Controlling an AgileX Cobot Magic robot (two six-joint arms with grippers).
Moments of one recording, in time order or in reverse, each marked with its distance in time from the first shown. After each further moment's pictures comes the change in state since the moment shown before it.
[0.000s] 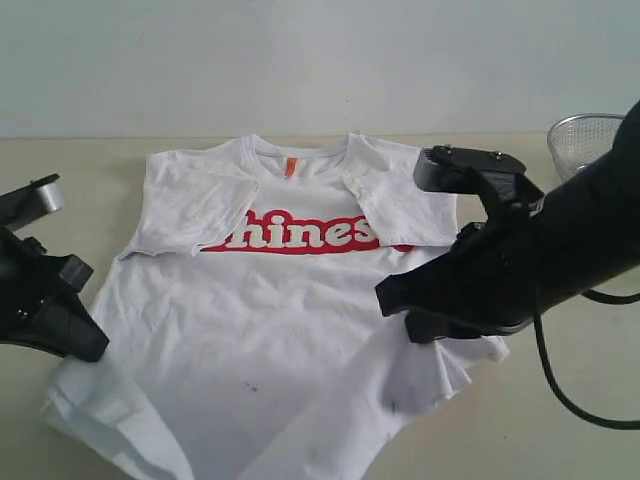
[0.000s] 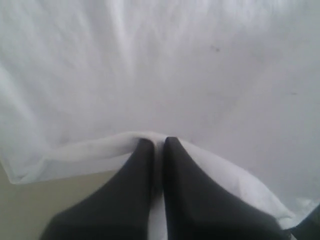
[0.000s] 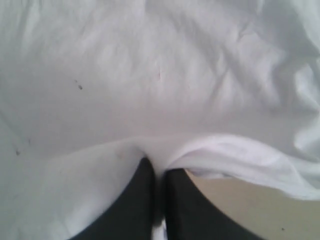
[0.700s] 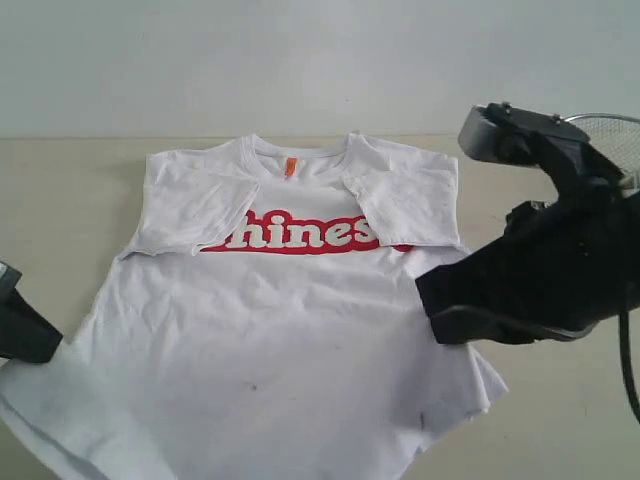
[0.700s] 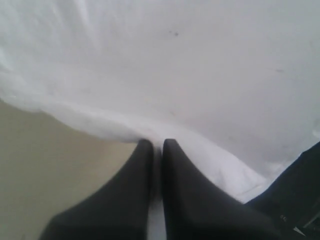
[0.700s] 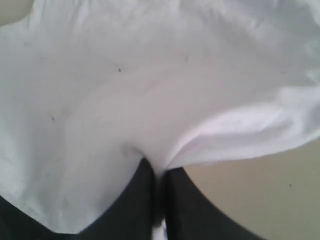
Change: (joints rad) left arm 0.000 -0.382 0.092 0.055 0.081 -0.069; right arm 0.000 -0.243 0.026 -0.023 0.147 0.055
